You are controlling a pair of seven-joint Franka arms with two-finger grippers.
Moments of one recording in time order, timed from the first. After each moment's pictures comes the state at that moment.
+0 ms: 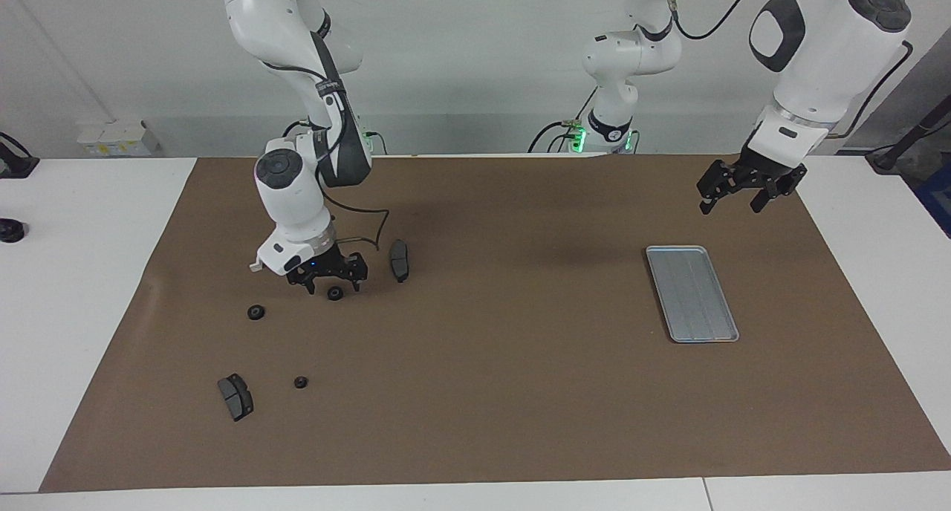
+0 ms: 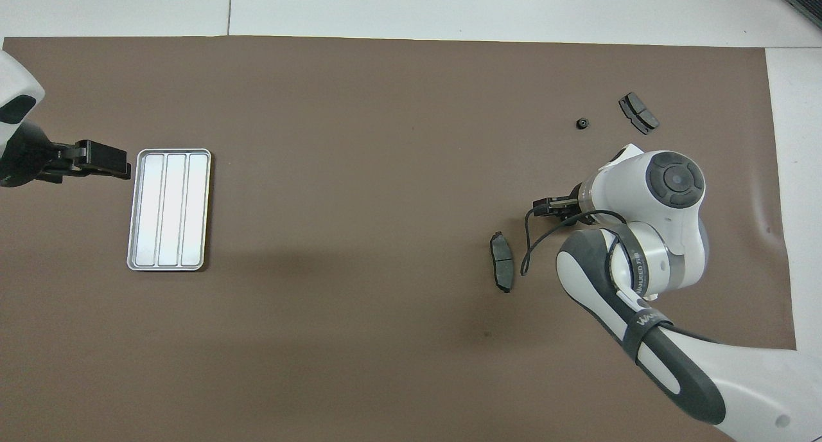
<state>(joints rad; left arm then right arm) 0.04 0.01 -0.09 -1.68 -0.04 1.75 -0.02 0.05 0.25 0.12 -2.12 -0.03 2.42 0.15</state>
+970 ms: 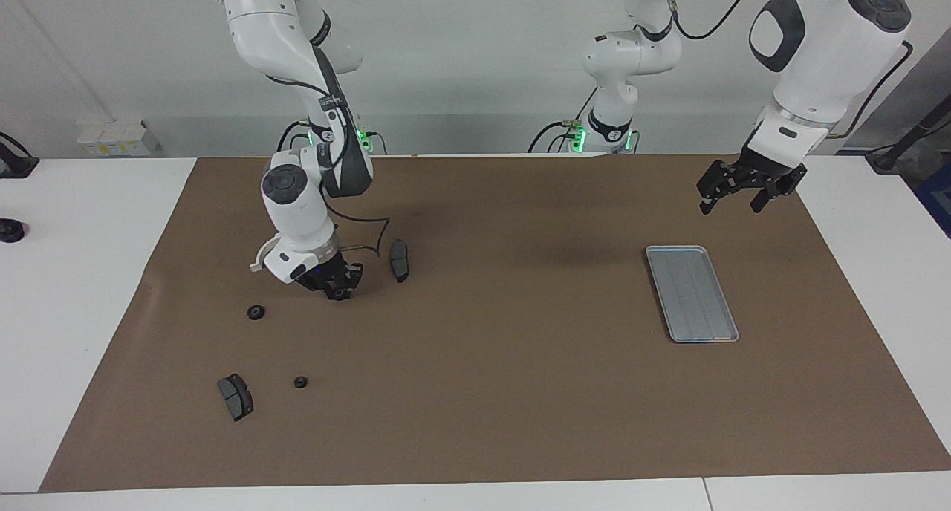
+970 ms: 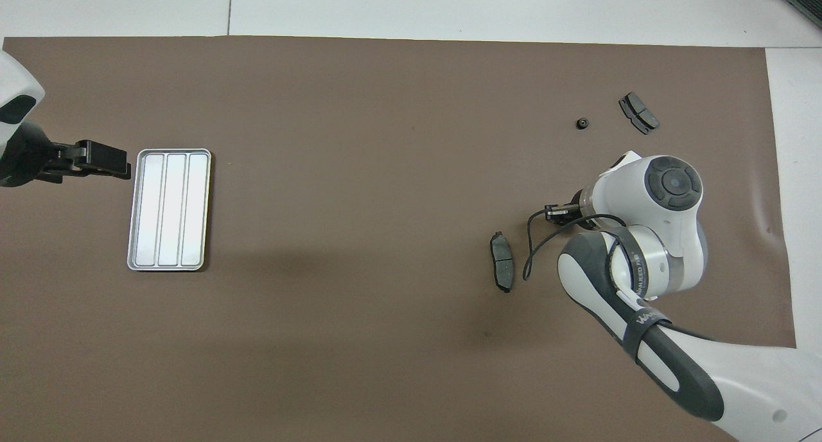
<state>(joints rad) 0.04 0.01 -0.09 -1.68 -0.04 1.75 -0.02 0.04 0.25 0.12 -2.13 -0.03 2.42 0.15</state>
